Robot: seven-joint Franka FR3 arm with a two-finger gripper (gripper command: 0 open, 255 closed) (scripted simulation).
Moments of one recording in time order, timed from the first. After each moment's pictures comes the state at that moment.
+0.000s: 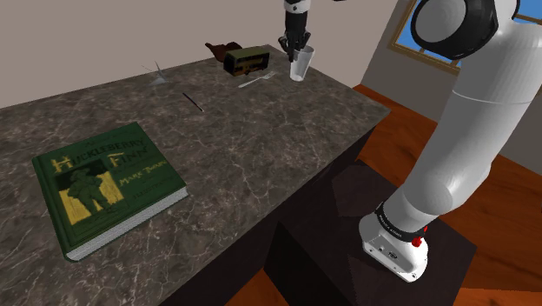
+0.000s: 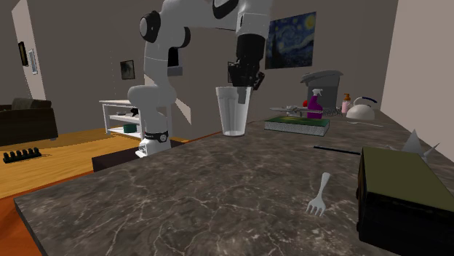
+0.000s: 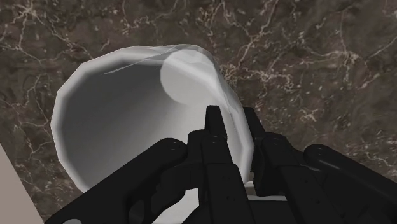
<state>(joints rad) -0.10 0.29 -0.02 -1.51 -0.13 1.78 0.06</state>
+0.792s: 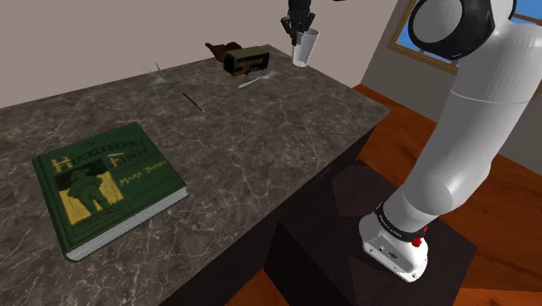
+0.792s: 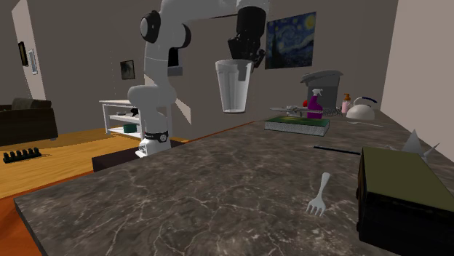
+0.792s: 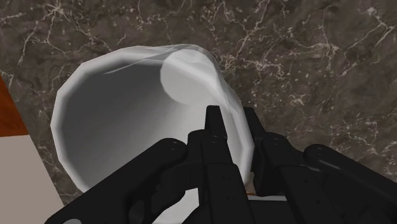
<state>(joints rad) -0.10 0.31 -0.02 -1.33 -0.13 1.62 0.04</state>
